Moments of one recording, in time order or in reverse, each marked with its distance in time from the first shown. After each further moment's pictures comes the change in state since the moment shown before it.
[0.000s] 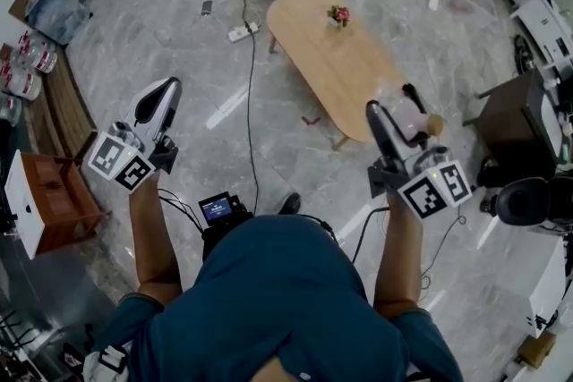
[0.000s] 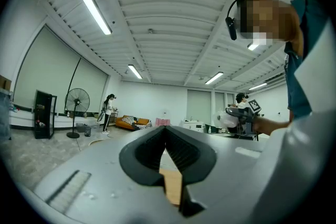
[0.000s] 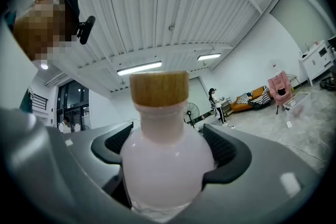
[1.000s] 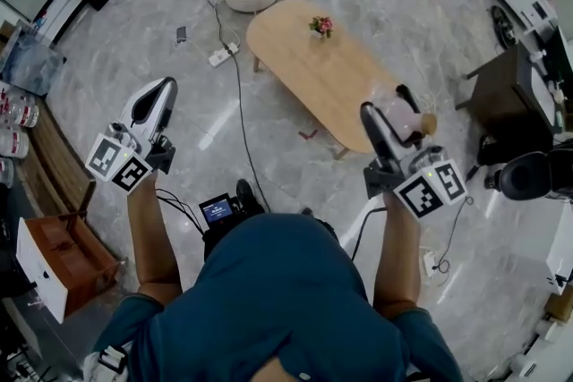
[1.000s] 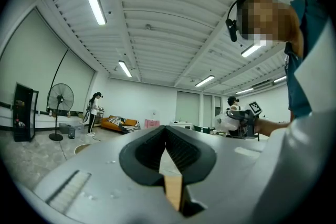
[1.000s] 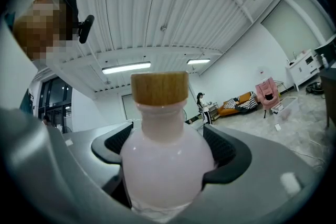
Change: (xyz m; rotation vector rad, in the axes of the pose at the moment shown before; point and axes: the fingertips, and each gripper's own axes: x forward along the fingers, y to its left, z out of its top) left arm 0.094 0.121 0.014 -0.004 -0.006 -0.166; right arm 0.097 -0.023 -0.005 -0.002 -0.050 -0.153
